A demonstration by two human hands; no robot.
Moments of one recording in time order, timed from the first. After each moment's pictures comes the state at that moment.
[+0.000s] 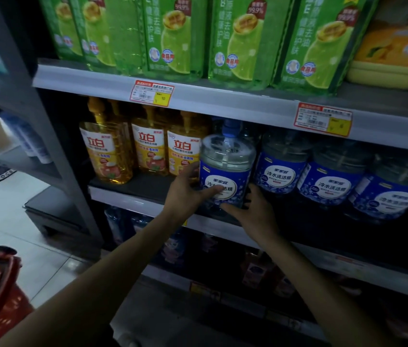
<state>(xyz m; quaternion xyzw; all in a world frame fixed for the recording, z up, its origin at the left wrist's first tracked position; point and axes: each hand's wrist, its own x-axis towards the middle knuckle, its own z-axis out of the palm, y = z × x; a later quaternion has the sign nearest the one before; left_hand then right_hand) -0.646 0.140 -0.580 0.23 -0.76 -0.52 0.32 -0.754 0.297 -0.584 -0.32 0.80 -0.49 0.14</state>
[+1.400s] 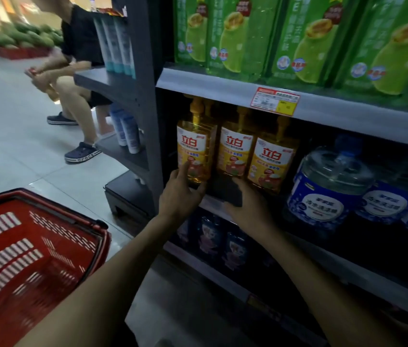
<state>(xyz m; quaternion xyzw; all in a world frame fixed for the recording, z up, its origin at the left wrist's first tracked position) -0.496 0.028 -0.598 0.44 -0.80 -0.27 0.31 -0.645 0.151 -0.584 -0.50 0.77 -0.37 0.16</state>
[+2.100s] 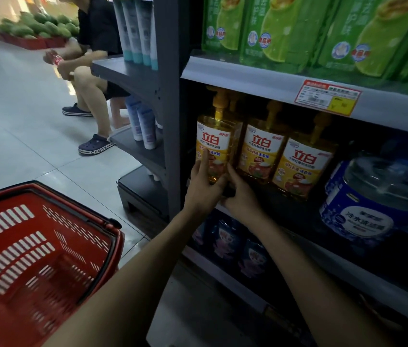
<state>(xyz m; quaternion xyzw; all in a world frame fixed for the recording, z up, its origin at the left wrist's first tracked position) -0.517 -0.007 -0.614 0.38 -0.71 -0.46 0.38 -0.624 0.056 -0.615 -0.47 0.67 -0.47 0.31</state>
